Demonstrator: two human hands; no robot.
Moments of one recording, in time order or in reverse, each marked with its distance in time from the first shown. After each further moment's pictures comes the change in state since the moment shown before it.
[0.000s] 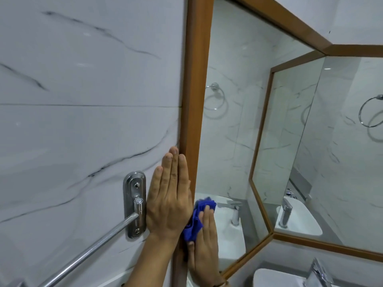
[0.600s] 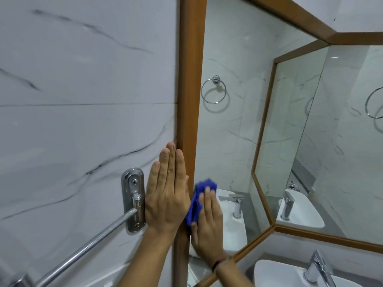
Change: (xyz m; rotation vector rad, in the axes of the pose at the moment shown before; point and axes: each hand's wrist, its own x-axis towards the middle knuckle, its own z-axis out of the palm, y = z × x) left_hand 0.001 -0.001 -0.004 -0.028 0.001 -0.011; right_hand 0.042 -0.006 -0.027 -0.128 0.043 -0.171
